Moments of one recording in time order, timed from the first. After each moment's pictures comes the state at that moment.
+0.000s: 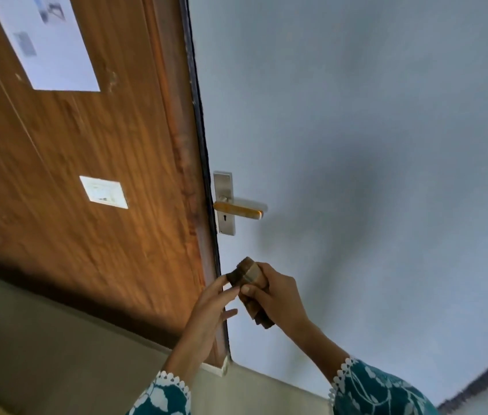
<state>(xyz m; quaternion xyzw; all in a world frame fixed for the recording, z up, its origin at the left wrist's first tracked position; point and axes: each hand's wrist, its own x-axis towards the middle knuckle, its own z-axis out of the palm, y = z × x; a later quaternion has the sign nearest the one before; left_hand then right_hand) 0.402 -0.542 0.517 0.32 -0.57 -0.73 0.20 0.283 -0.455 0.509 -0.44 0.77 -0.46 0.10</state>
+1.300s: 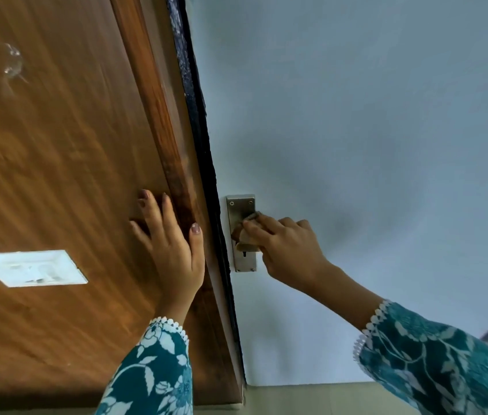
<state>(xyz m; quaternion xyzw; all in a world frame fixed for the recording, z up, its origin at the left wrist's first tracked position) 0.269 -0.826 0.529 0.14 -0.81 -0.11 0.56 0.199 -0.647 0.554 -0.42 0.87 -0.04 -0.25</state>
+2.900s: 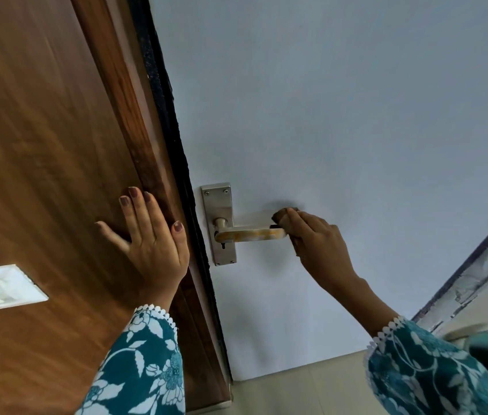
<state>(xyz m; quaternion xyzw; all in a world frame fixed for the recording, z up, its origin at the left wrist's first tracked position) 0.248 -0.843 0.506 0.12 -0.78 0.04 0.61 0.194 -0.583 0.506 -0.27 0.89 -0.19 -0.30</state>
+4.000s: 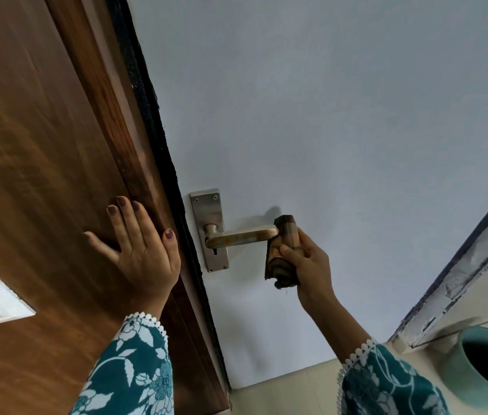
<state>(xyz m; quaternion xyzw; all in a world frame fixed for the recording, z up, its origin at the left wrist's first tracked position) 0.248 -0.843 0.505 0.11 -0.78 0.08 0.61 0.227 -0.596 0.497 0.02 0.60 -0.80 0.03</state>
